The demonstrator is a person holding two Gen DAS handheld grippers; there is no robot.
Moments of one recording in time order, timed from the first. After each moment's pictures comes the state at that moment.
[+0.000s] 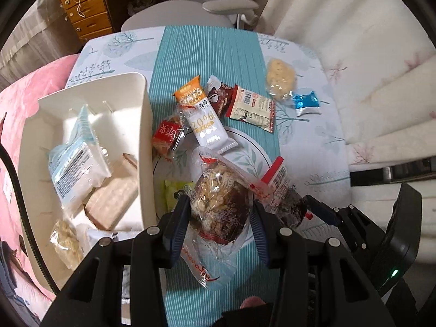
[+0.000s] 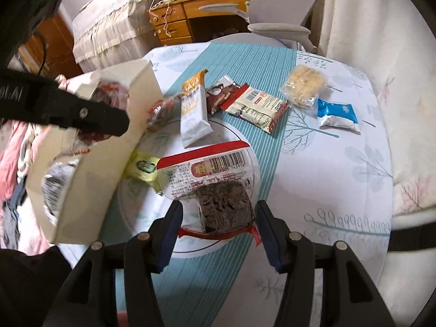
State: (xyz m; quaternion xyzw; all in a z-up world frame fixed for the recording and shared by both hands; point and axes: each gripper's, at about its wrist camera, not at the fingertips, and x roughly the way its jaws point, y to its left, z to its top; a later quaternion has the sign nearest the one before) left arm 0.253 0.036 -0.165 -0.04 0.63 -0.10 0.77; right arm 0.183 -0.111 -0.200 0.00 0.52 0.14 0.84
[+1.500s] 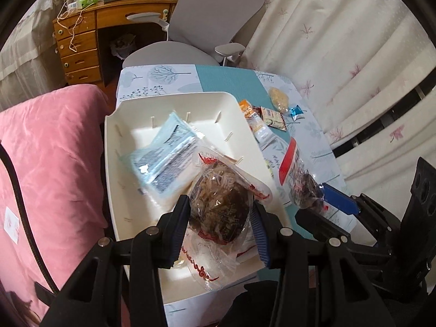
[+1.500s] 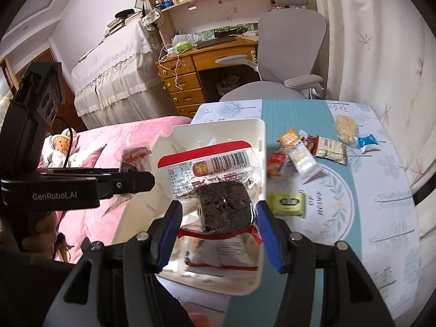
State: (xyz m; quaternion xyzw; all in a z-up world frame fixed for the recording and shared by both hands) left arm 0.180 0.282 -0.121 -0.04 0.53 -0.23 0.82; right arm 0.103 0.101 -0.111 0.07 0.41 0.09 0.91
